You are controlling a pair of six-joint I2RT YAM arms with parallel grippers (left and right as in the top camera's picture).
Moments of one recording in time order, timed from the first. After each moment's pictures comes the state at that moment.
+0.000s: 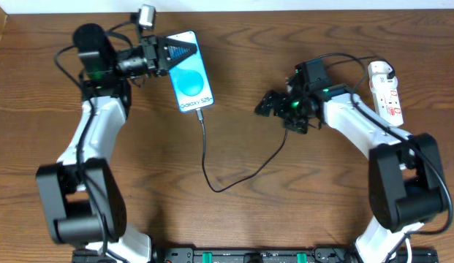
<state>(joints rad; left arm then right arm) 0.10 1.76 1.19 0.54 1.43 -1.15 0.29 1.87 1.21 -0.52 -0.48 0.67</state>
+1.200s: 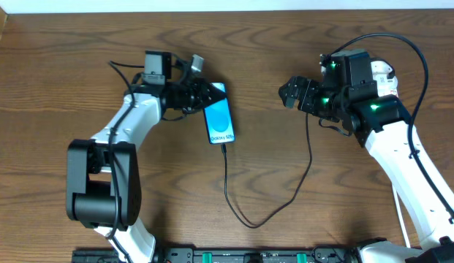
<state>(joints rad) -0.12 1.86 1.18 -0.32 0.91 -0.44 0.27 1.45 1.21 -0.66 -0.27 0.59</state>
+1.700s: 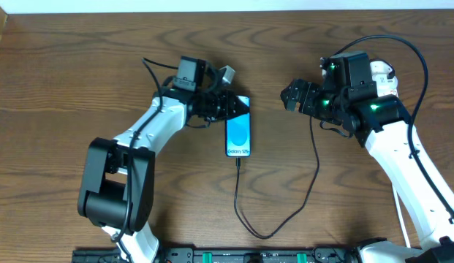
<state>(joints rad) -0.29 1.87 1.18 -0.35 0.82 -0.40 0.27 1.45 1.21 -0.69 -0.25 0.59</state>
